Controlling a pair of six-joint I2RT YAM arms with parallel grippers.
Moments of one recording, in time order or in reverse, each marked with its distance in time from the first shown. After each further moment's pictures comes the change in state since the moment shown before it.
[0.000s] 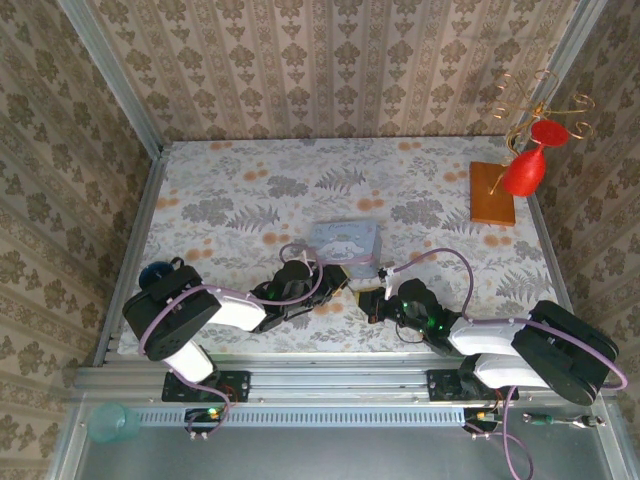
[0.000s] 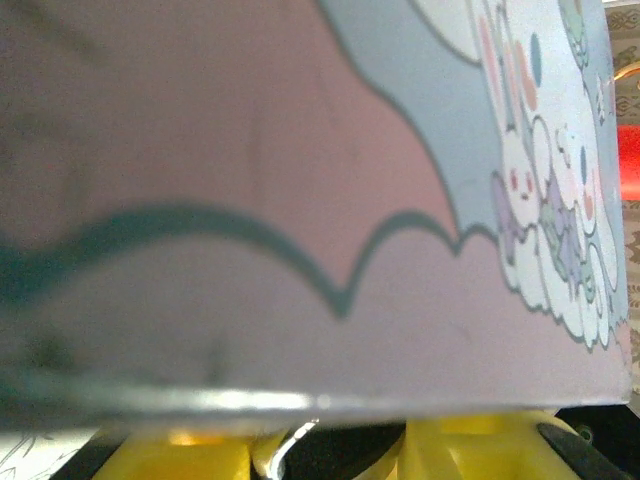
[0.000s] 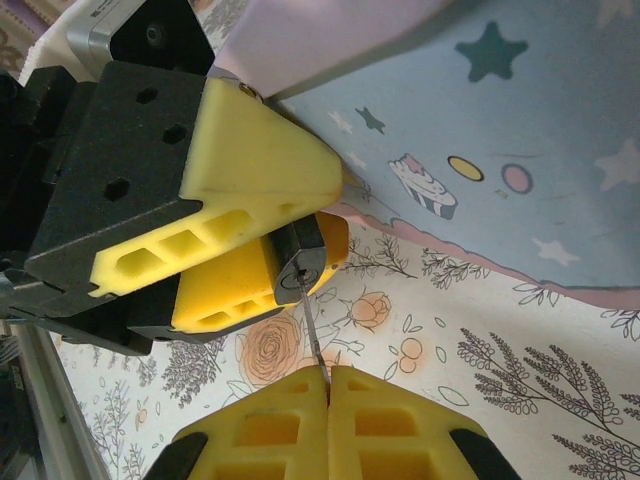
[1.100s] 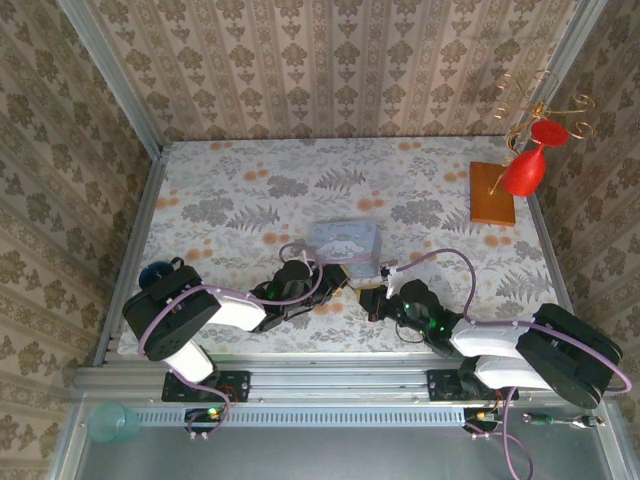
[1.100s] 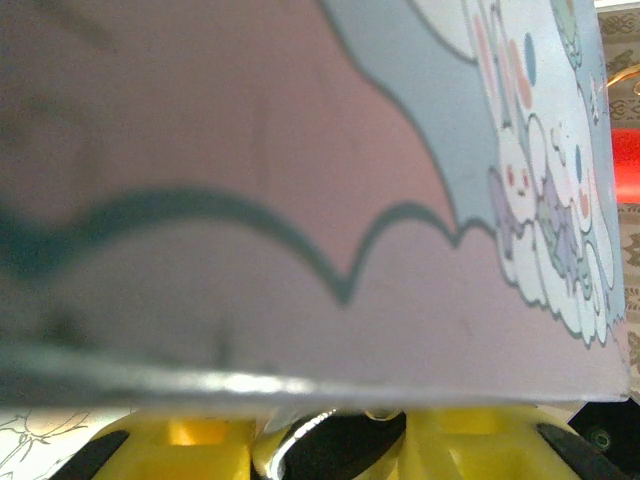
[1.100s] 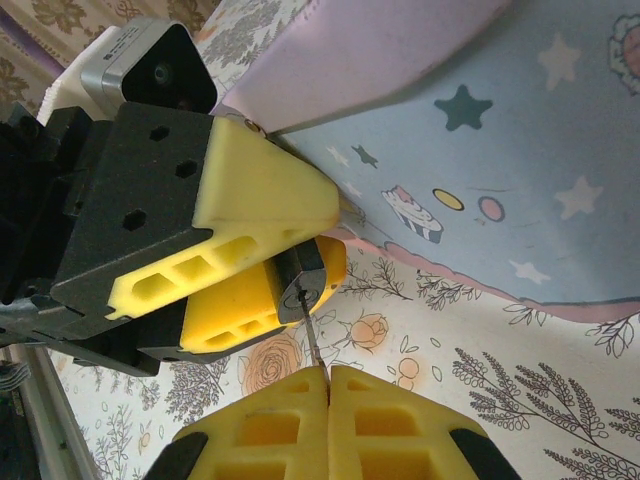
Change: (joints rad) left arm 0.000 -0.001 0.000 0.001 -0.006 0.000; right arm 0.006 -0.025 -0.007 0.013 0.045 0.011
